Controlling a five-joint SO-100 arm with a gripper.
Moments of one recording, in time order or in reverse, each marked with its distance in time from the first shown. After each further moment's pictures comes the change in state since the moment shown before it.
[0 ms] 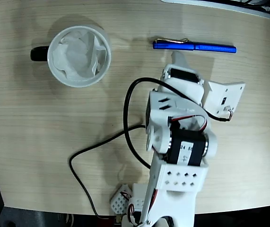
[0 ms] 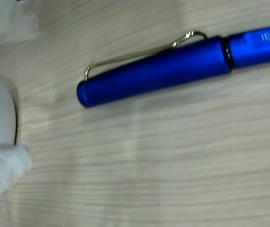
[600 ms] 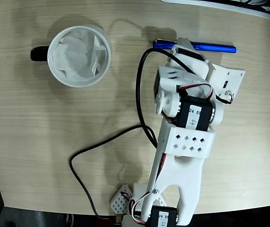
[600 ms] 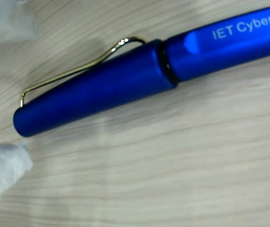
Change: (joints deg) arm 1.1 -16.2 -17.1 3.2 2.1
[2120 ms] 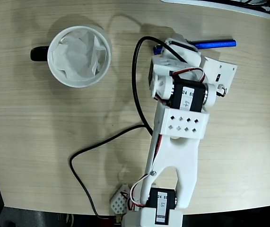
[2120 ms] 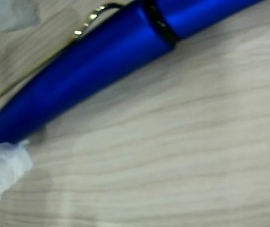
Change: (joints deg) arm -1.0 -10.2 -9.9 5.4 2.0
